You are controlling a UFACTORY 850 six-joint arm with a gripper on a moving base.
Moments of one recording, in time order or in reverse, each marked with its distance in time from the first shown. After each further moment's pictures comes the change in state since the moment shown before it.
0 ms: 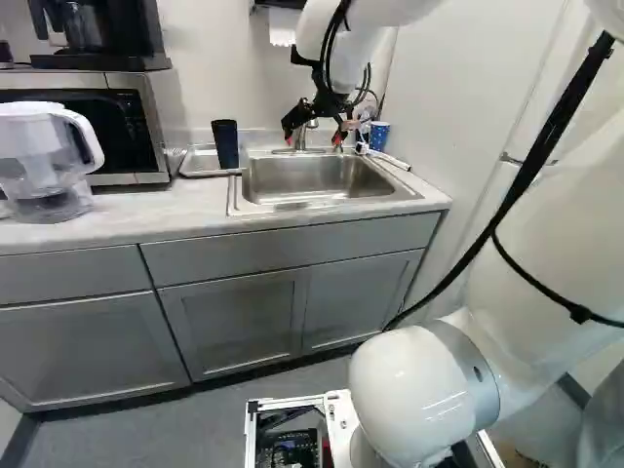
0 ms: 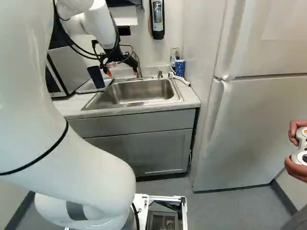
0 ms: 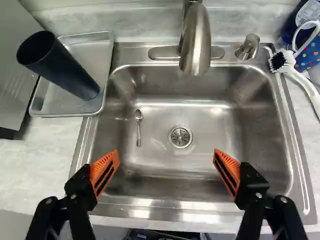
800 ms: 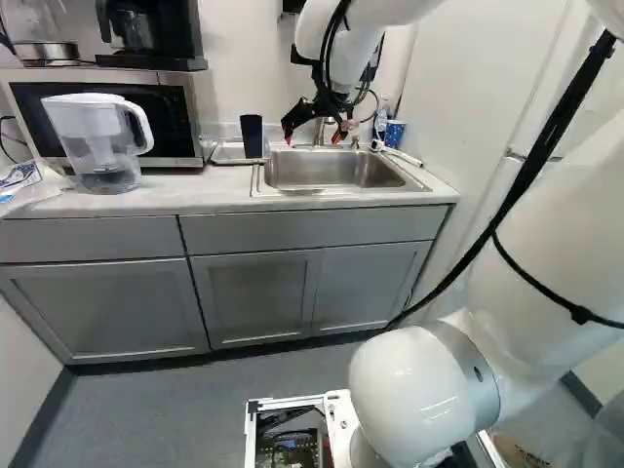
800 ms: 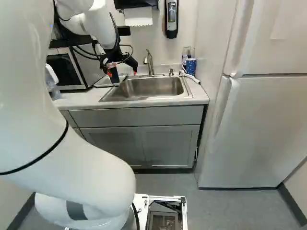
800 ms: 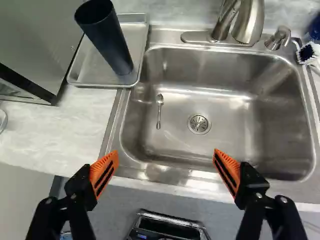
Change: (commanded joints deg) arm 0.0 0.0 0.0 0.0 0.0 0.0
